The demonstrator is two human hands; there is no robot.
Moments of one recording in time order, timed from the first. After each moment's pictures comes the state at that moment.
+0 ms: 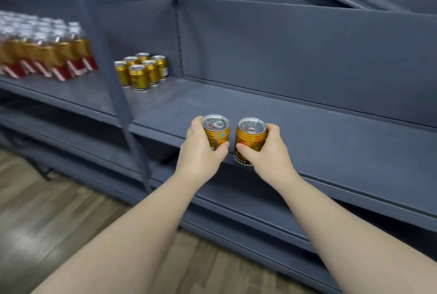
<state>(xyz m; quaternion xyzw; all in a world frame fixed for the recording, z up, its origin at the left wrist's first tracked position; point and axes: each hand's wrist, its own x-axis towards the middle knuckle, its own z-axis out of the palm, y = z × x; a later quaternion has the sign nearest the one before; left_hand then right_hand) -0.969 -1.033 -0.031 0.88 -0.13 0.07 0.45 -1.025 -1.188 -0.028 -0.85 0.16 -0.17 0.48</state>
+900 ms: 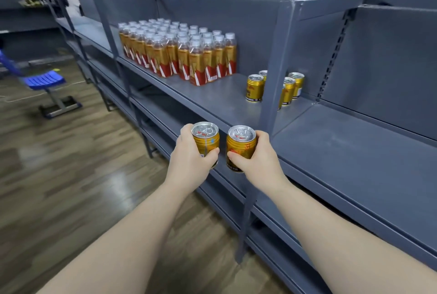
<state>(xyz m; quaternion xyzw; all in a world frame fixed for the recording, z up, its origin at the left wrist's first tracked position) -0.832 -0.728 -0.037 0.89 0.09 0.15 0.42 -0.813 -0.897 -0.045 -0.84 -0.05 -0.03 0.54</state>
